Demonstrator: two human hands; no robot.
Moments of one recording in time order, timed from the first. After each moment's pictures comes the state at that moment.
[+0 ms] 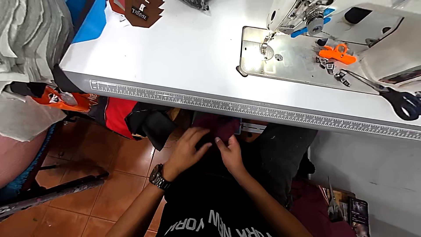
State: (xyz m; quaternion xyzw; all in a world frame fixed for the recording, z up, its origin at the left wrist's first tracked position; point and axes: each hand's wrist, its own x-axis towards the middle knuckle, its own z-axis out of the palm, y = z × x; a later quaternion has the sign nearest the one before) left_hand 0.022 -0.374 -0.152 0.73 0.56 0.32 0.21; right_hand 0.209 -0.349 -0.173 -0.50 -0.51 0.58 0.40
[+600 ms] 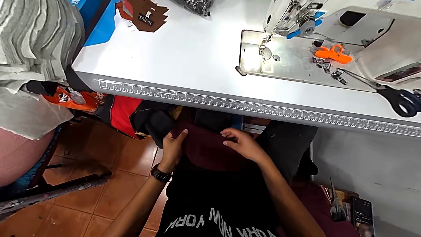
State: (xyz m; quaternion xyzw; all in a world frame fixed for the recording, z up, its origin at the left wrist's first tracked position) left_hand 0.008 -0.393 -0.178 0.24 0.68 0.55 0.42; right_hand 0.273 -0.296 -0.172 -0.36 -0.76 0.51 0.19
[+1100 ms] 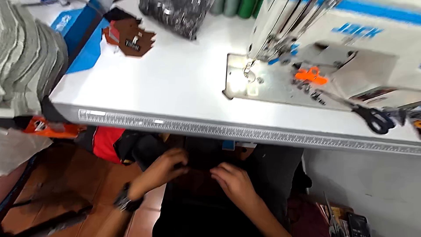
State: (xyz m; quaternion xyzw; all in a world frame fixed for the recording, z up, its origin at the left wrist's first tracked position) left_hand -0.036 -0.345 -0.145 0.80 0.47 0.25 0.27; right_hand 0.265 -0.336 -0.150 -0.38 -0.86 0.24 0.25
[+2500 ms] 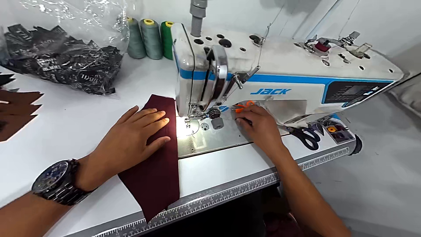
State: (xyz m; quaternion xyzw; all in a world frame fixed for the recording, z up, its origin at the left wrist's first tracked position) left_hand 0.022 -0.067 -0.055 0.90 0.39 0.21 -0.02; right_hand 0.412 -0.077 -0.042 -0.55 -0.79 -0.01 0.28
